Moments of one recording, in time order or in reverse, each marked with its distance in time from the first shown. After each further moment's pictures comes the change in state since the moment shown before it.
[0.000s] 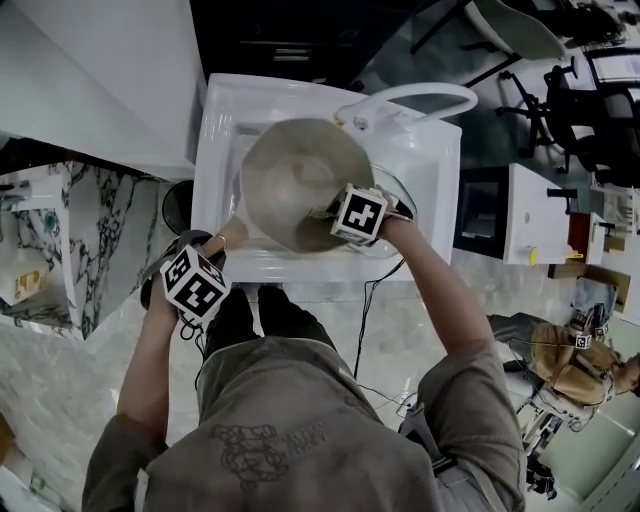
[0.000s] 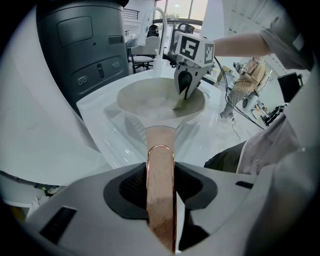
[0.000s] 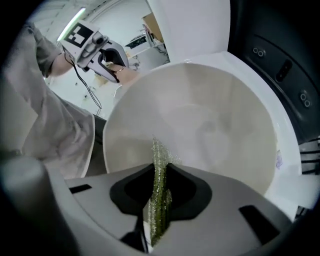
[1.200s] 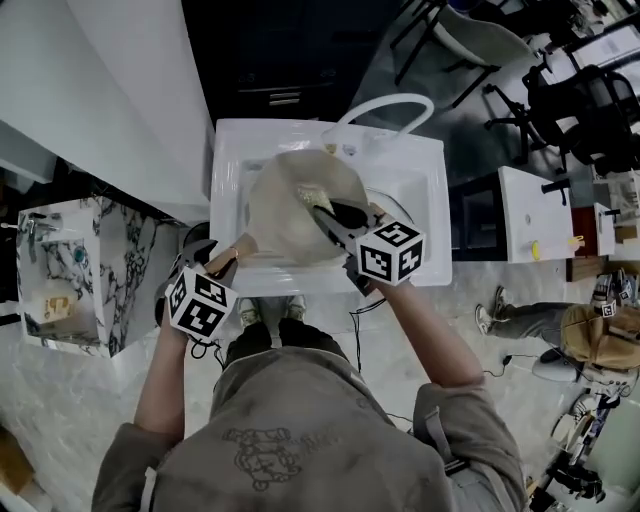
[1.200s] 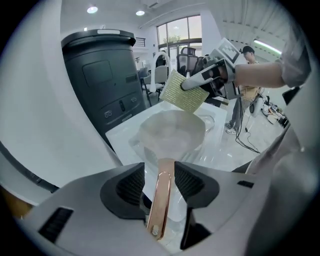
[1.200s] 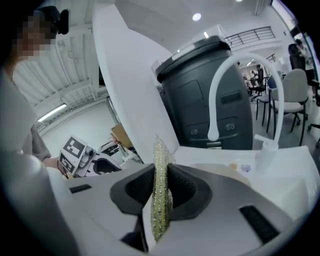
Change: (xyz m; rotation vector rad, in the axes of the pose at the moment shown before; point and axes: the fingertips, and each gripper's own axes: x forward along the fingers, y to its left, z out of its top) left arm -0.083 0.013 0.033 -0.013 -0.258 0.208; right arm -0.175 0.031 0.087 0.540 -1.120 -0.247
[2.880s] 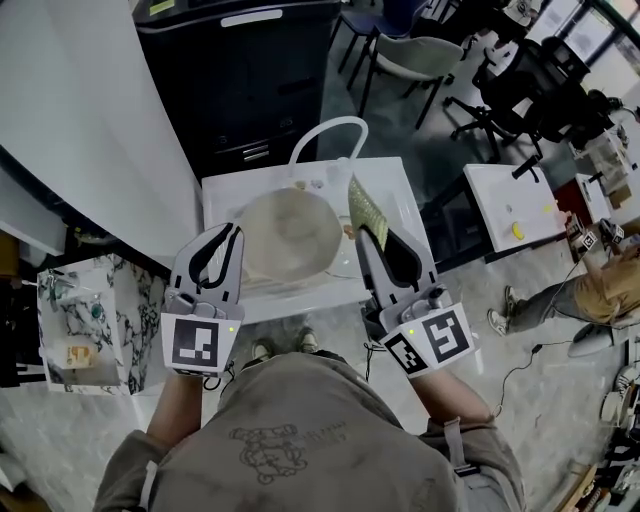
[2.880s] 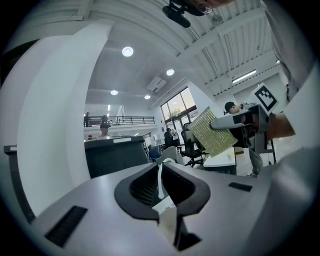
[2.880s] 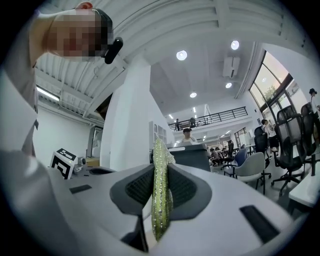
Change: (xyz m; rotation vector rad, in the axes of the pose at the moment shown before) left arm -0.200 -0.029 0.204 0.042 -0.886 0.201; right arm -0.233 0.118 0.128 -0.252 -0.683 -0.387
